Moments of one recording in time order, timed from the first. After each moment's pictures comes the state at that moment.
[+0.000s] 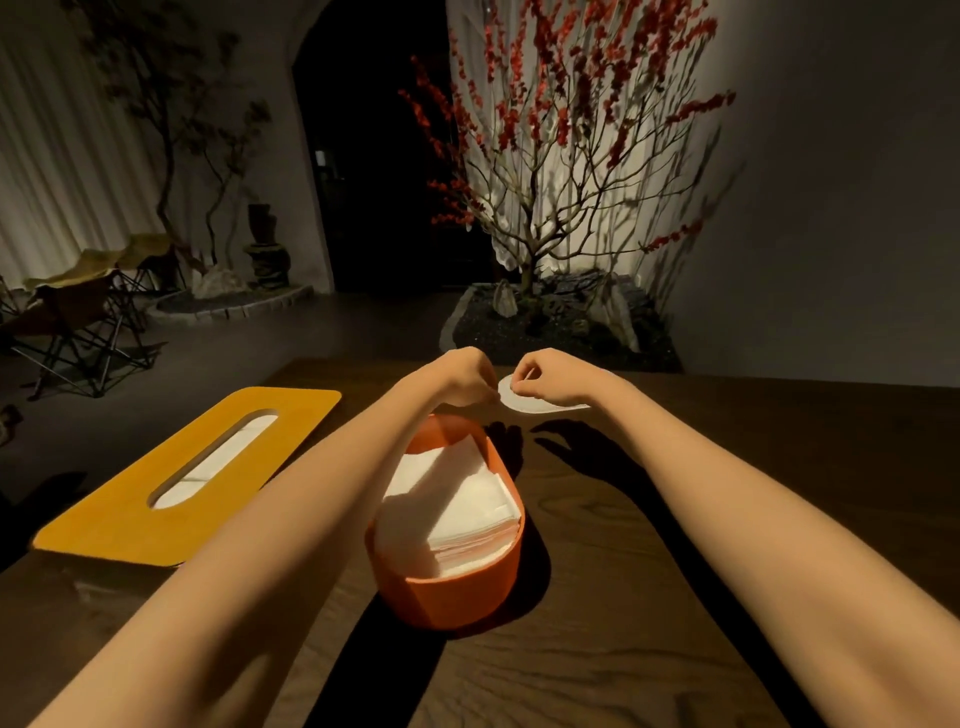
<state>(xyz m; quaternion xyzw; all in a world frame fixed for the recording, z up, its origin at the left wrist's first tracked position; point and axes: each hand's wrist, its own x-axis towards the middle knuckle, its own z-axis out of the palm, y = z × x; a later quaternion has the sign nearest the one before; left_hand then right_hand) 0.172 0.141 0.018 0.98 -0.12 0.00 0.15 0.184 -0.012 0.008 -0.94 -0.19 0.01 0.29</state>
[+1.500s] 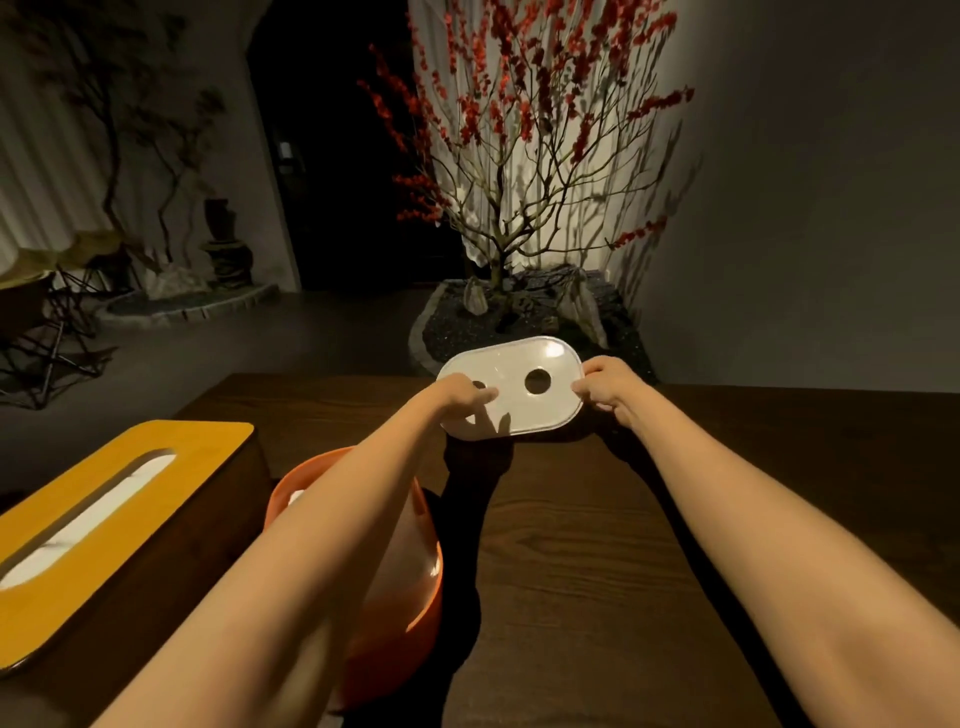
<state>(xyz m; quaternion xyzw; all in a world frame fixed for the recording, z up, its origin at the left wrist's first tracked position) 0.225 0.071 0.003 0.95 0.00 -0.12 0.30 0.244 -0.126 -0.014 -0.86 0.09 -0.02 0.50</state>
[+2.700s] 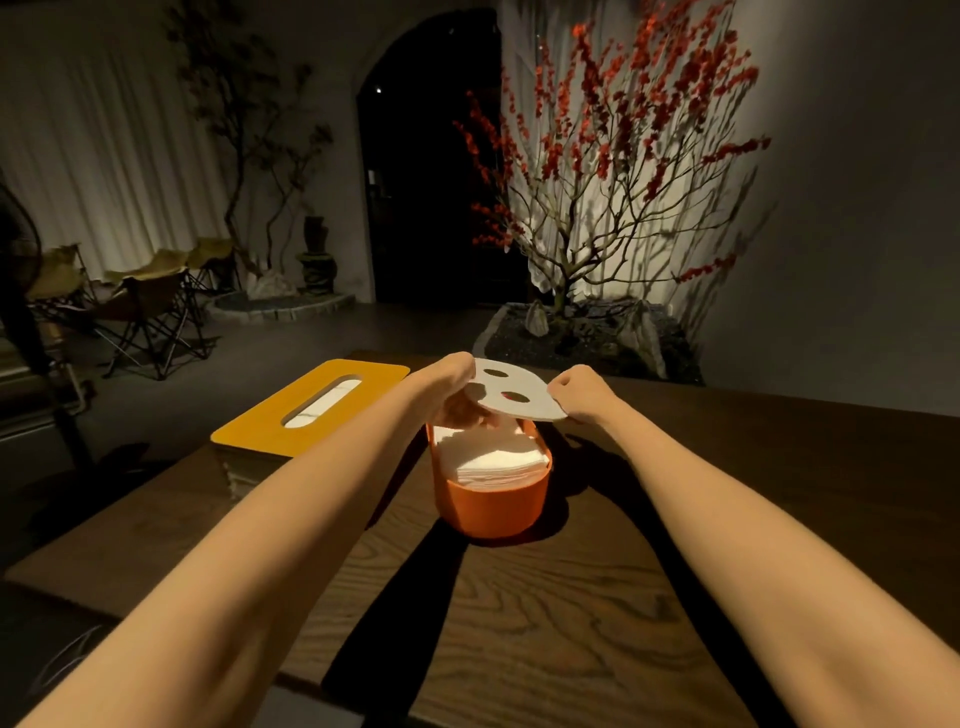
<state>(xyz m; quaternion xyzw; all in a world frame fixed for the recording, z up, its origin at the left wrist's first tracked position) 0.046 0.170 0.044 0.79 0.14 -0.09 0.59 0.116 0.002 0.003 -0.94 -0.06 -0.04 0.34</state>
